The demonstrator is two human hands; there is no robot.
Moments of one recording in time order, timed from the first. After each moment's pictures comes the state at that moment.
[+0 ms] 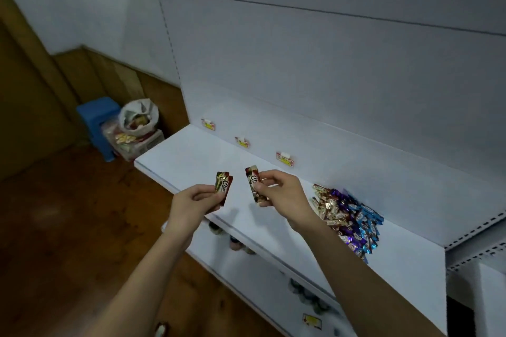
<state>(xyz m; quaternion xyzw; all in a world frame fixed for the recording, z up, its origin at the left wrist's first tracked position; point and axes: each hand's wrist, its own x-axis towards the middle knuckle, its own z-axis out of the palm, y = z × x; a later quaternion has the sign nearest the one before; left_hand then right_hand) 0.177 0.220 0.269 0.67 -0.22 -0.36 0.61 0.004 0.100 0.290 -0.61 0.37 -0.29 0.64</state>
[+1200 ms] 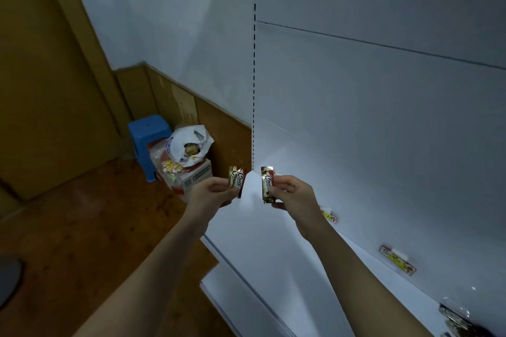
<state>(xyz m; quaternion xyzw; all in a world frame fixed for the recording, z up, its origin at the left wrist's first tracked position) 0.539 0.080 0.283 0.70 -0.19 -0.32 0.61 0.380 -0.045 0.285 -0.60 0.36 -0.28 0.66</state>
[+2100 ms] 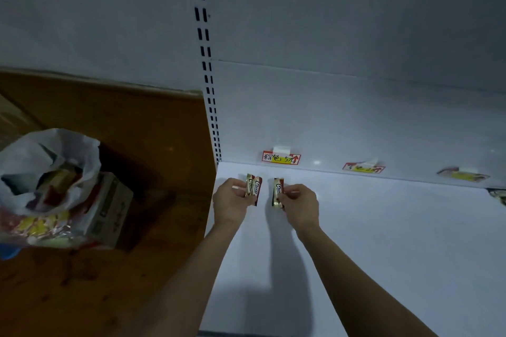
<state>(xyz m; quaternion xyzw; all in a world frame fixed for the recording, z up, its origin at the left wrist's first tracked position) 0.724 -0.167 0.012 0.71 -0.40 -0.47 0.34 0.575 -0.163 0.003 -0.37 0.76 -0.33 0.41</state>
